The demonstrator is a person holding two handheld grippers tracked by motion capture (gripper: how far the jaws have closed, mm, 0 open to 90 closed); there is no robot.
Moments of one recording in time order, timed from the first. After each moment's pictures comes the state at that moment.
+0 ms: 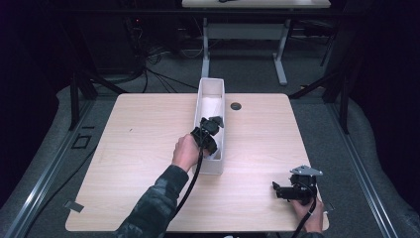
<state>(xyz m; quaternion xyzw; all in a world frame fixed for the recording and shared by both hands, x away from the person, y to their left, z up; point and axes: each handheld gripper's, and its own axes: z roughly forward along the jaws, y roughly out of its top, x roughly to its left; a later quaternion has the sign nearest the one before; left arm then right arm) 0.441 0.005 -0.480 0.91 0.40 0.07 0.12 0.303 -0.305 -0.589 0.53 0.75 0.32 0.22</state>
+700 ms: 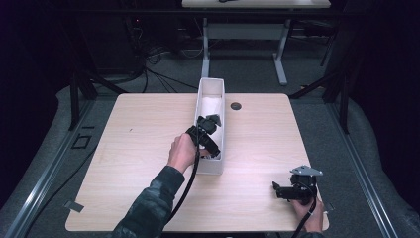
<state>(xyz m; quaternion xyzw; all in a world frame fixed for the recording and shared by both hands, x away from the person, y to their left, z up) 0.431 0.016 -0.461 0.91 0.40 0.07 0.13 0.303 -0.305 -0.589 0.53 0.75 0.32 0.22</state>
